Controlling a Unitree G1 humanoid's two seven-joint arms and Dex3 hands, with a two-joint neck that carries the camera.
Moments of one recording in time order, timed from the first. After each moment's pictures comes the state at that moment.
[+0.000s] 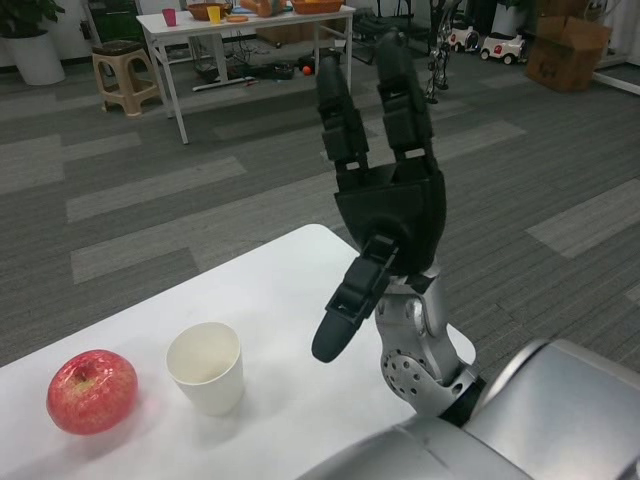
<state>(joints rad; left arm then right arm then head) -0.66 0.21 -0.15 0.80 -0.54 -0.71 0.00 0.16 -0.30 -0.16 -0.46 0.76 -0.82 0.12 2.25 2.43</state>
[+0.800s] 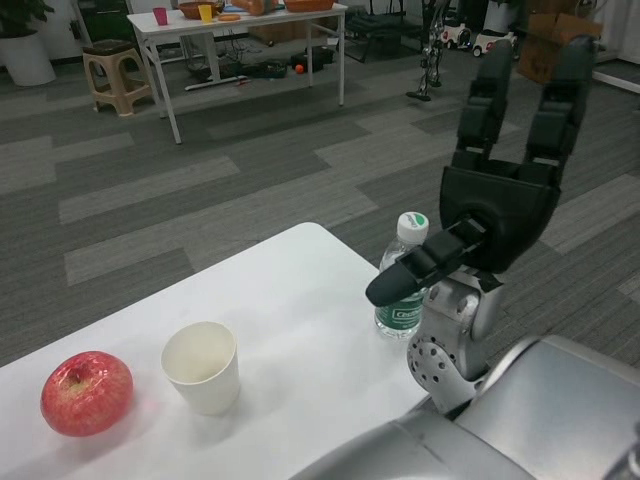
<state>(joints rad) -0.67 0.21 -0.13 0.82 -0.54 -0.71 0.00 0.21 -0.22 -0.39 -0.46 0.82 -1.05 -0.05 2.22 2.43</state>
